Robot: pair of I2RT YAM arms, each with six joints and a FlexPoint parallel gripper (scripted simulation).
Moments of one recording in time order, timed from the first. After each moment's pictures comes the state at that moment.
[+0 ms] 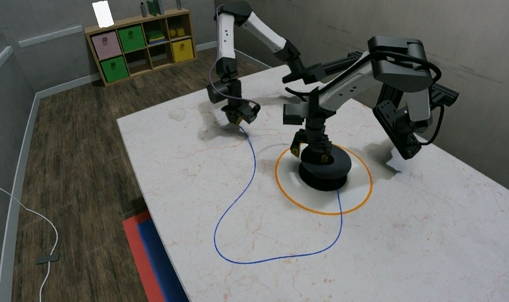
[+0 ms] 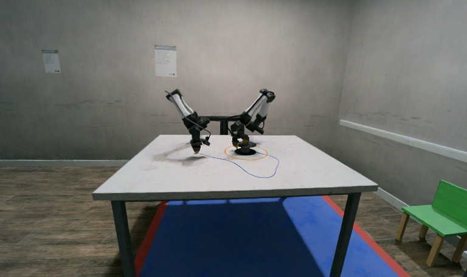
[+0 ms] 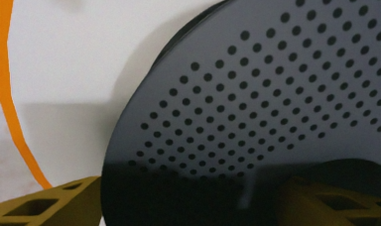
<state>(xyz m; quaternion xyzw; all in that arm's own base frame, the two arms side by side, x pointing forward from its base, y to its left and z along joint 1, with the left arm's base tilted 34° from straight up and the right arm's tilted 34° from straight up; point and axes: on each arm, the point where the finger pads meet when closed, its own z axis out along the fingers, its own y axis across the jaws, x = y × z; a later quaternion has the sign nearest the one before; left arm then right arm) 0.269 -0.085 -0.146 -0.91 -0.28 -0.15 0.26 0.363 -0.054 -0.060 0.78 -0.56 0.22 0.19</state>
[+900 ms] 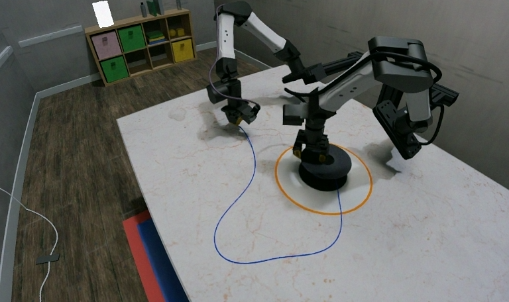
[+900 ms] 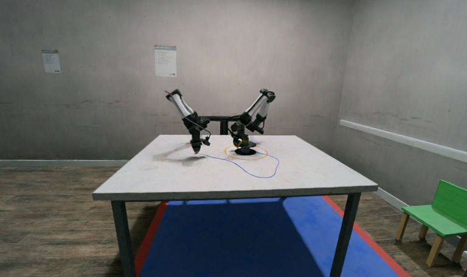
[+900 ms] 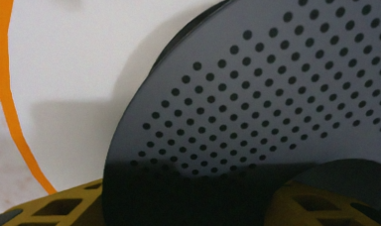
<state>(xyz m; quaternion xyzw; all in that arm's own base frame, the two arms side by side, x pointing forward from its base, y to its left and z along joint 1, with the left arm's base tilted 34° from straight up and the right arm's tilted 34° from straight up) 0.271 -0.084 -0.145 -0.91 -0.30 -0.15 0.26 0.365 -0.054 -0.060 0.78 -0.56 0.23 0.18</state>
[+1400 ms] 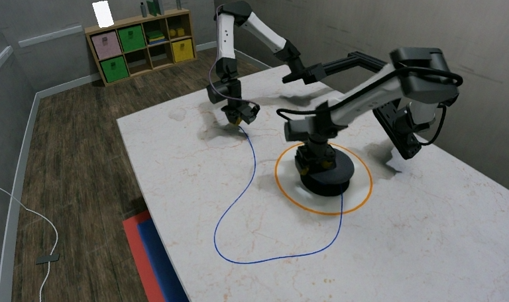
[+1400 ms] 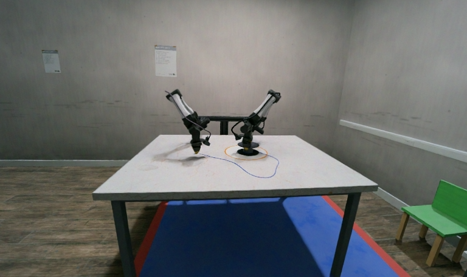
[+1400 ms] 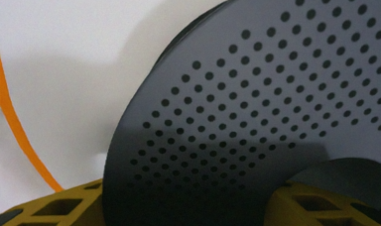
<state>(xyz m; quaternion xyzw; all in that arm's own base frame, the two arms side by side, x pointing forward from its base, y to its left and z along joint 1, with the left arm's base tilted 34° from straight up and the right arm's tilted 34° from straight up) 0.300 -0.044 -0.114 -0.77 -0.57 -0.21 0.19 0.365 -0.054 -0.060 0.77 -0.57 0.23 0.18</state>
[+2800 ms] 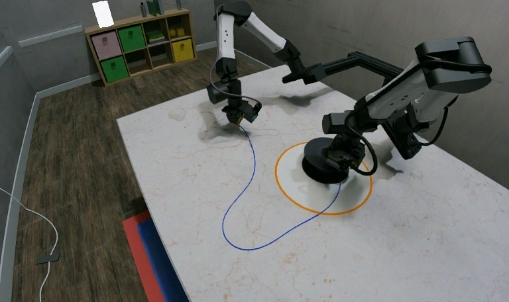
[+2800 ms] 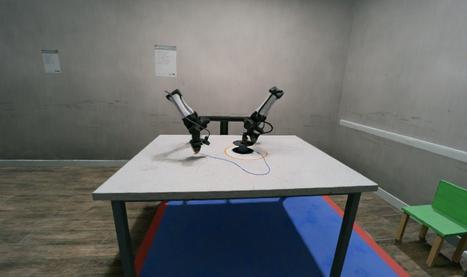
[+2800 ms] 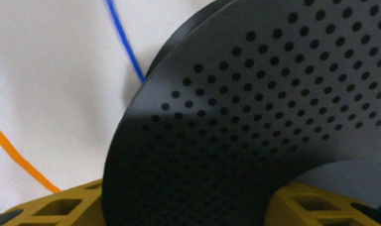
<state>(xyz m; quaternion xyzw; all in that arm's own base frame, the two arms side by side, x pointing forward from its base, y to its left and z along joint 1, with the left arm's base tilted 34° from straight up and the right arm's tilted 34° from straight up) 0.192 -0.010 -0.112 0.14 -0.95 -0.24 -0.11 0.363 -0.054 -0.060 0.81 -0.51 0.21 0.20</state>
